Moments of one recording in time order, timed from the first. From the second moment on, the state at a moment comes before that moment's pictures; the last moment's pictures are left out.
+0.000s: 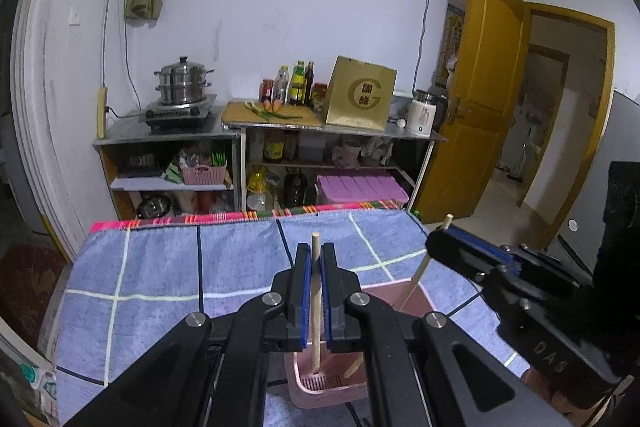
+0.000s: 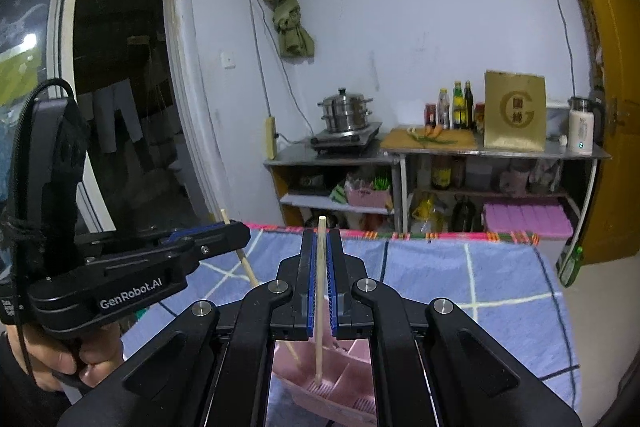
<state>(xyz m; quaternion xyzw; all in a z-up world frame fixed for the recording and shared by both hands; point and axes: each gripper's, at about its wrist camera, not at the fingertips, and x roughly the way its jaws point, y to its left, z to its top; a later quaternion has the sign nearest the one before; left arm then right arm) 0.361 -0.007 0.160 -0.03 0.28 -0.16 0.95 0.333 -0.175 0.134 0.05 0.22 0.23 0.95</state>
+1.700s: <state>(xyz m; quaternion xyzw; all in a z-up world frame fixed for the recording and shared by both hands) 0.173 0.016 0.081 -0.03 0.30 -0.17 0.94 0.181 -0.225 0.078 0.04 0.28 0.24 0.93</state>
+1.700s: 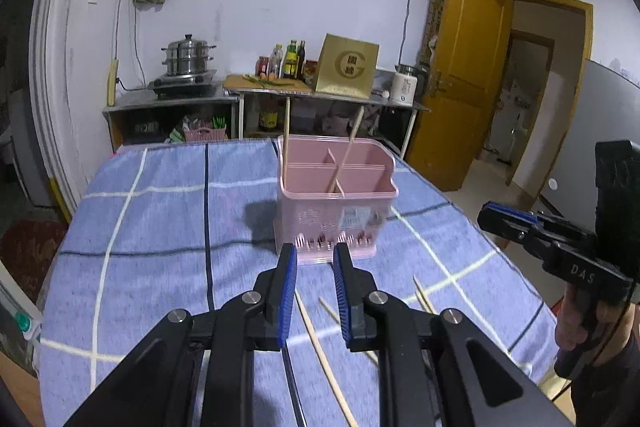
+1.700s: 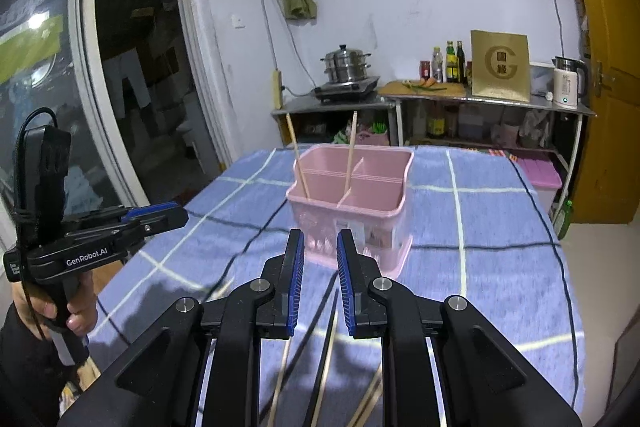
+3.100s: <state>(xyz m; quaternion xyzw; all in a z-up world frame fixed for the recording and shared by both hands) 0.275 0.004 -0.051 0.02 0.48 -0.14 0.87 0.274 -0.160 -0.050 -0.05 0.47 0.23 0.85</state>
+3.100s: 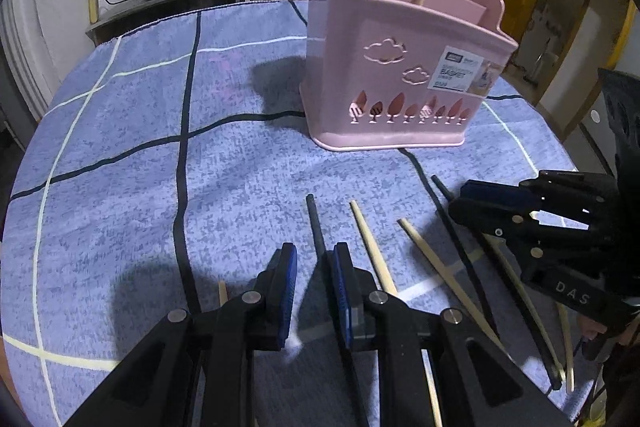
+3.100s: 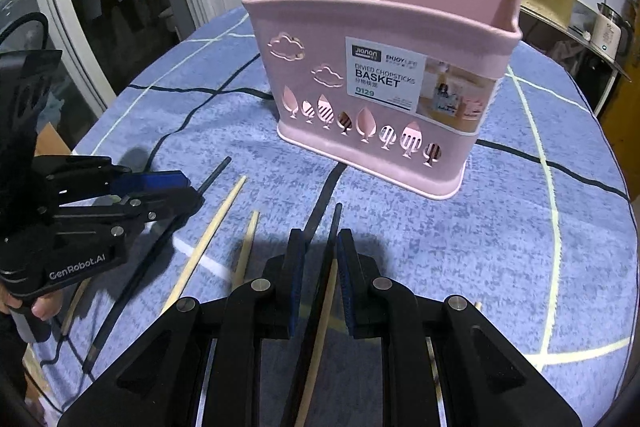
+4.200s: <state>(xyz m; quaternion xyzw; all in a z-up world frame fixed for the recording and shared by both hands) 0.275 -0.012 -0.054 0.05 0.48 -0.14 0.86 0.282 -0.144 -0.050 -0.05 0.48 0.23 0.85</state>
